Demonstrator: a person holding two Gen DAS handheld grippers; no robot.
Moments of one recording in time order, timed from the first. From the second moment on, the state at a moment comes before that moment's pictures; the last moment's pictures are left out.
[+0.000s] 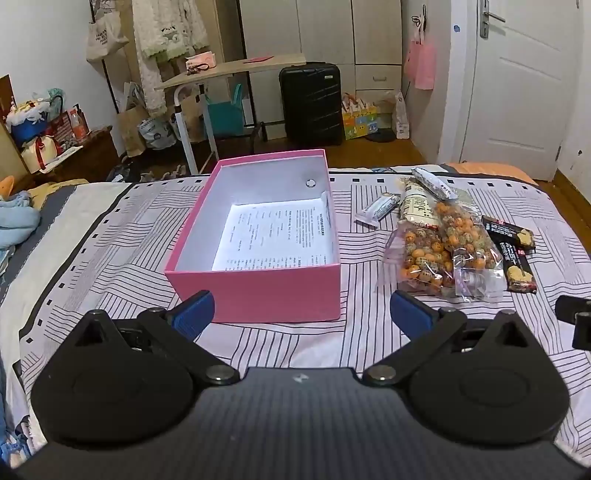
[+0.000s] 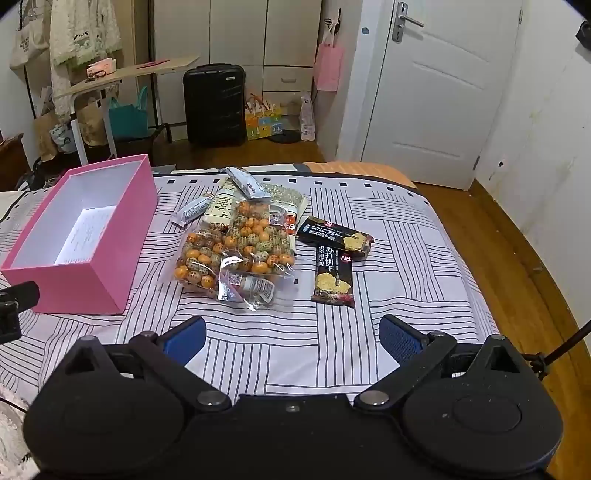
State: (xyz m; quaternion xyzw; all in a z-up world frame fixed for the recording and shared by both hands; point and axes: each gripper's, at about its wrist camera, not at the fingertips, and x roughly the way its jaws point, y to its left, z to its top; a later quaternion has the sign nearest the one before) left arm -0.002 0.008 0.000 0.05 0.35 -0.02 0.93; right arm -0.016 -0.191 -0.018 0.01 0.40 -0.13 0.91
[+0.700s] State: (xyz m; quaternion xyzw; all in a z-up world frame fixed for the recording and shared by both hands) left arm -0.005 0.017 0.004 0.02 0.35 -0.02 0.94; right arm -0.018 -0.191 -0.017 0.00 0.39 -0.14 0.91
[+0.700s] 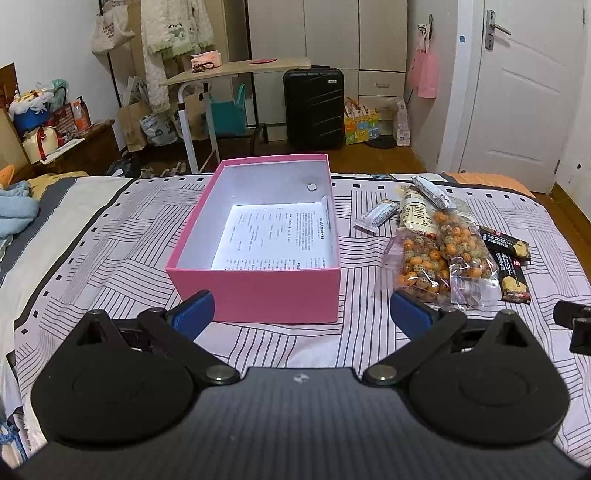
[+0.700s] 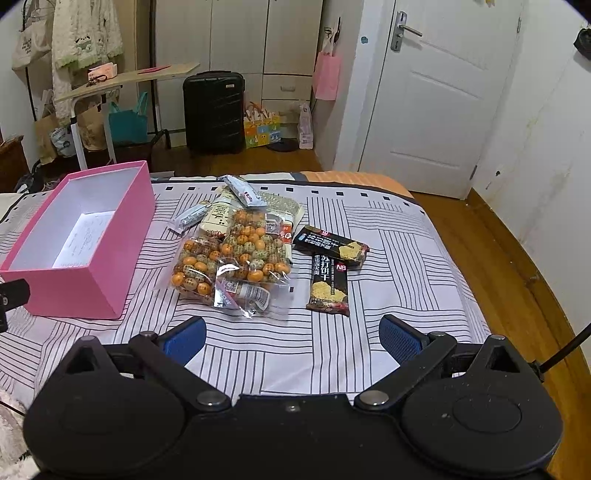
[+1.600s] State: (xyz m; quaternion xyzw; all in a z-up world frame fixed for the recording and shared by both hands) left arm -0.018 0.009 0.003 0.05 0.34 -0.03 0.94; right arm -0.026 -0.178 -0.018 -0.02 0.36 -0.10 0.93
